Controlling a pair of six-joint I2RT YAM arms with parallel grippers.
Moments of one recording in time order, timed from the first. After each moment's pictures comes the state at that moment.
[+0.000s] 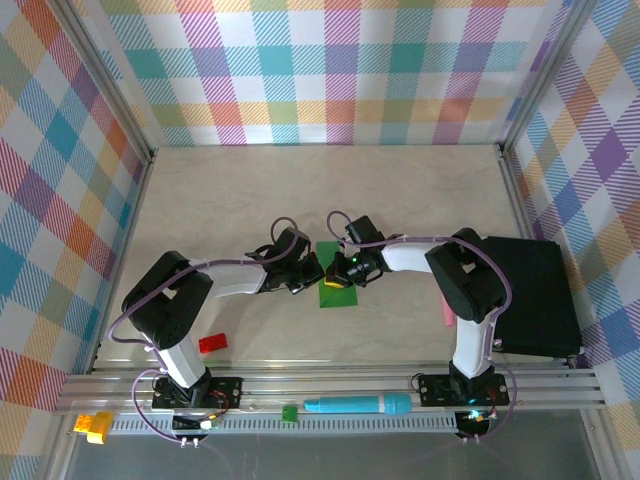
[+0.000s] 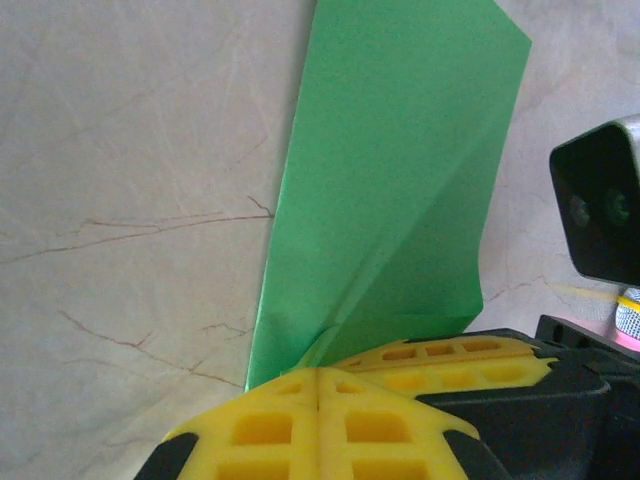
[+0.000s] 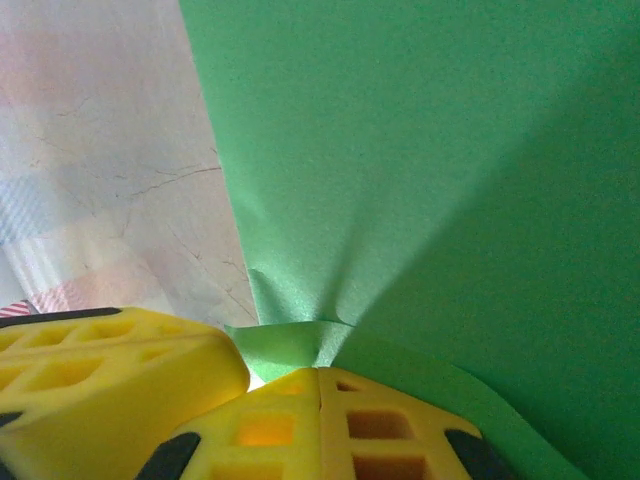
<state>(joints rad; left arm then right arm) -0.67 1.71 0.83 -0.01 0.22 -1.09 0.62 1.91 1.00 -0.19 -0.57 0.76</state>
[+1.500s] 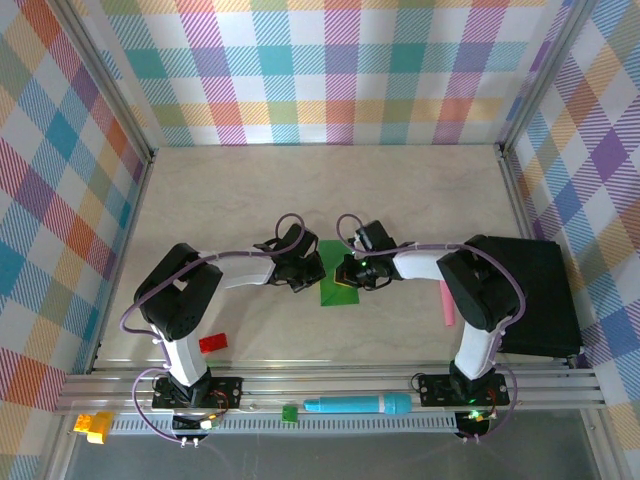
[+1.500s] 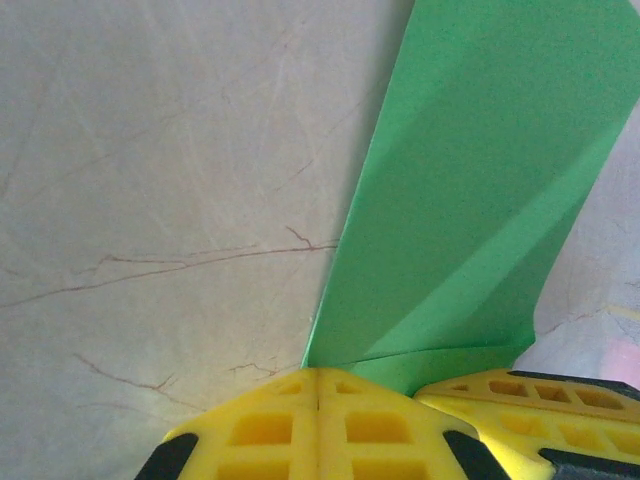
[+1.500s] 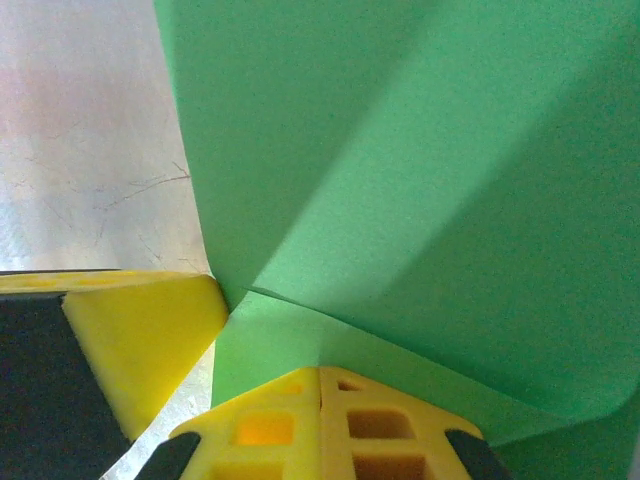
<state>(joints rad) -0.67 1.79 0.95 -0.17 0.19 -1.08 0.60 1.81 0.86 -0.07 -0.48 0.72</state>
